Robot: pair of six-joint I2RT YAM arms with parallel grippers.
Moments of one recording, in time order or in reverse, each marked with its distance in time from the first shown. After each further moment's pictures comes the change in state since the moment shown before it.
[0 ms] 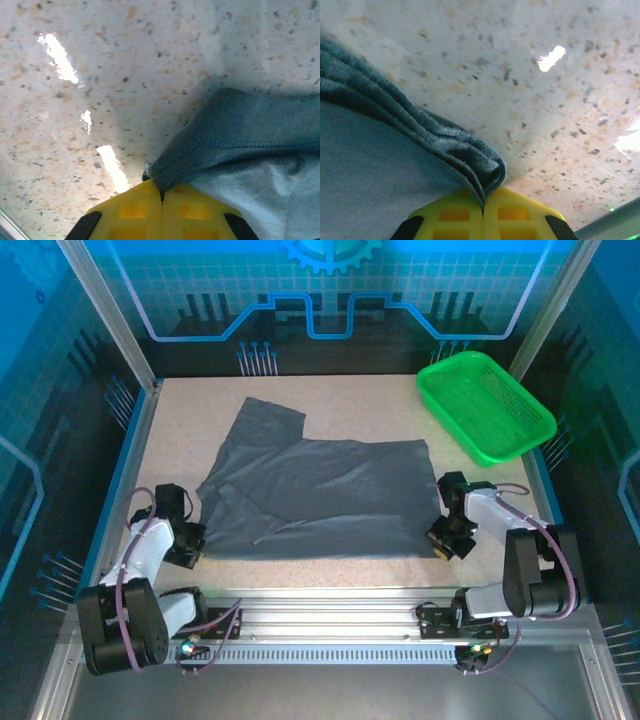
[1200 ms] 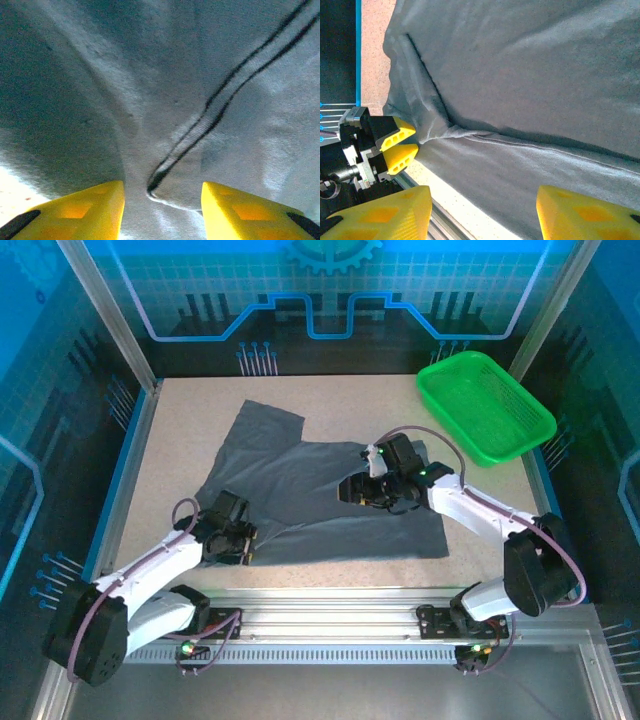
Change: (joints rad) left arm -0.640 -0.041 -0.058 0.273 0.058 -0.680; right arm 0.444 0.049 0.283 0.531 -0.480 -0.305
